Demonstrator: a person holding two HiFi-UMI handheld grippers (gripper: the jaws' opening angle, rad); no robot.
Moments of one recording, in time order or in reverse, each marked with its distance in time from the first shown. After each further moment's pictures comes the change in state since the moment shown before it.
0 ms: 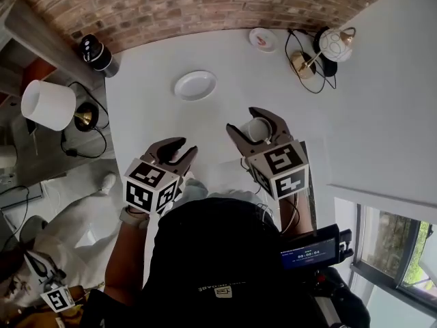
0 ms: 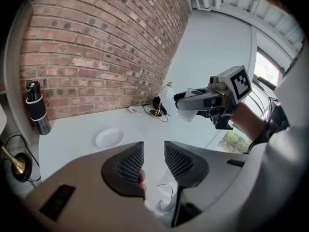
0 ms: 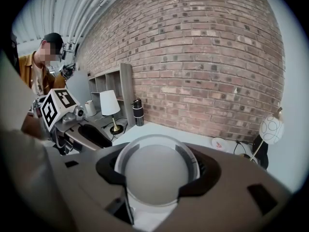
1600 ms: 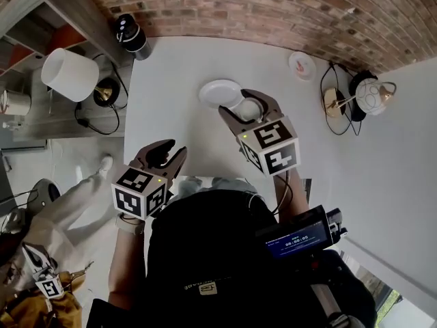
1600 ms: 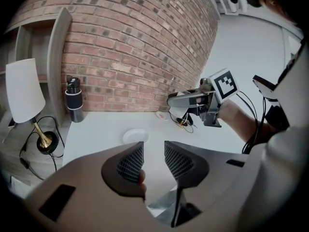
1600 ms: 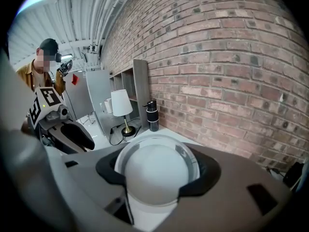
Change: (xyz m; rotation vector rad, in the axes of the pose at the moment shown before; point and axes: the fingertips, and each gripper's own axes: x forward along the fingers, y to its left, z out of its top) left arm -0.025 0.050 0.006 -0.228 -0.076 0.306; right arm 0.112 -0.009 0.054 -0.176 -0.019 0.285
